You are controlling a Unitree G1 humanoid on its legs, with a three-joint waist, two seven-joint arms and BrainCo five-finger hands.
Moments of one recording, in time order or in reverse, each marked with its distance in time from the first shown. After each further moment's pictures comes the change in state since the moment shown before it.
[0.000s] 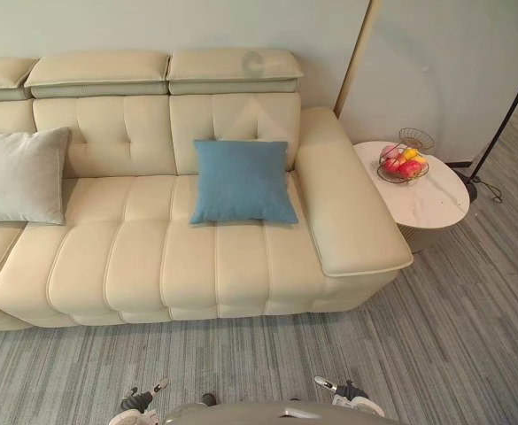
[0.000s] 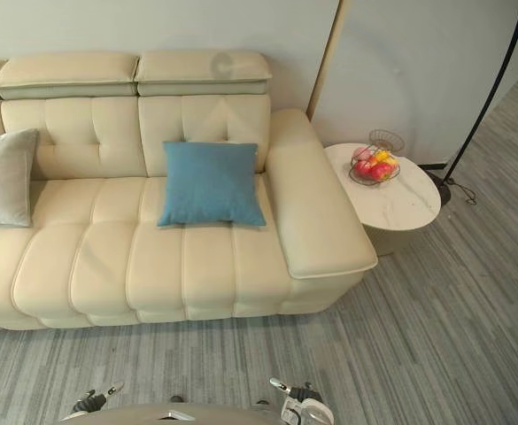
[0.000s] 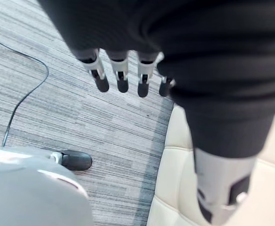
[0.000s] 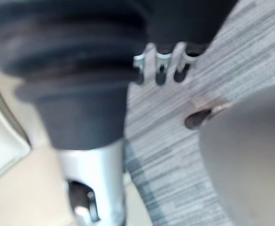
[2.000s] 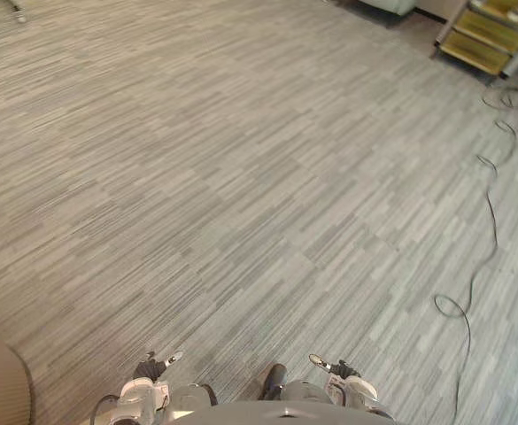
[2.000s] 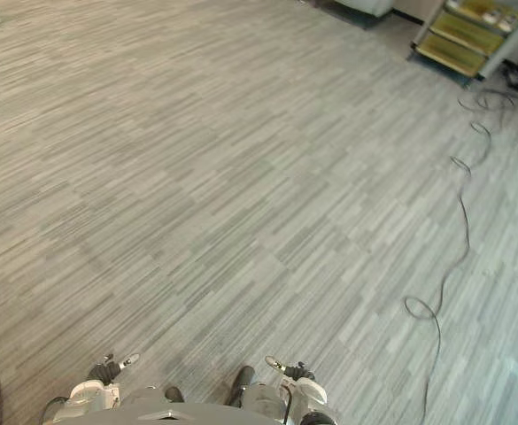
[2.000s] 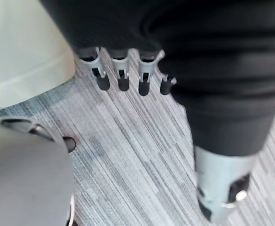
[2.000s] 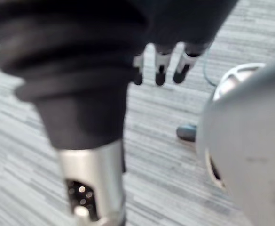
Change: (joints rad) left arm -0.107 0.005 -0.099 -0.007 0.038 -0.011 -0.036; right arm -0.082 -0.014 0.047 0.001 0.077 0.017 -0.010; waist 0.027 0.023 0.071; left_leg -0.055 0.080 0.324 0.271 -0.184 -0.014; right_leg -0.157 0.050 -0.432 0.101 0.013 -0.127
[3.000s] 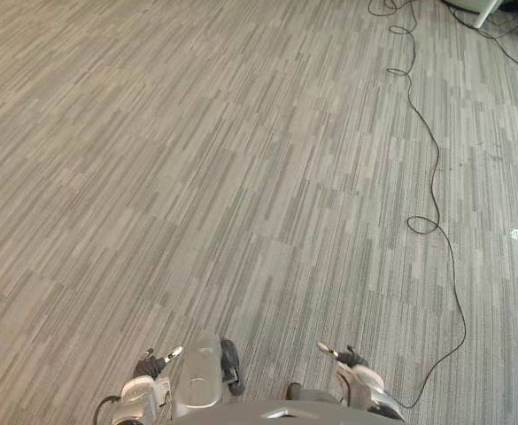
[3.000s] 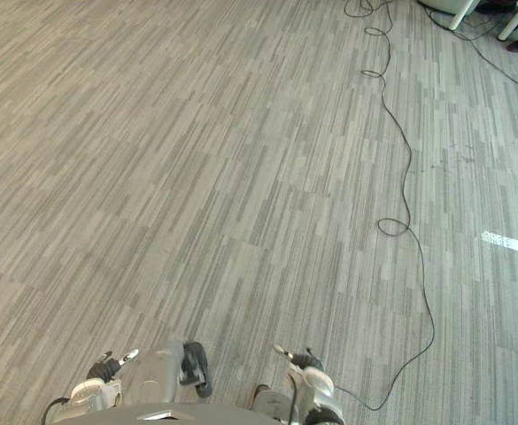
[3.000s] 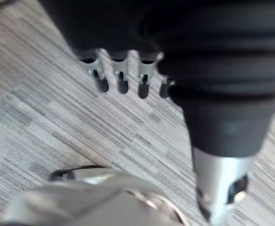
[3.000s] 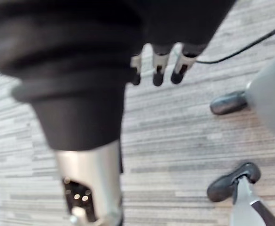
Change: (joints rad) left arm 0.050 -0.034 0.084 -0.072 -0.003 0.023 0.009; right arm -0.016 0.001 0.020 -0.112 0.051 -0.005 -0.003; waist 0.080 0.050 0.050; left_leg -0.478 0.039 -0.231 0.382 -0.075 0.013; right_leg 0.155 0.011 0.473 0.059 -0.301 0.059
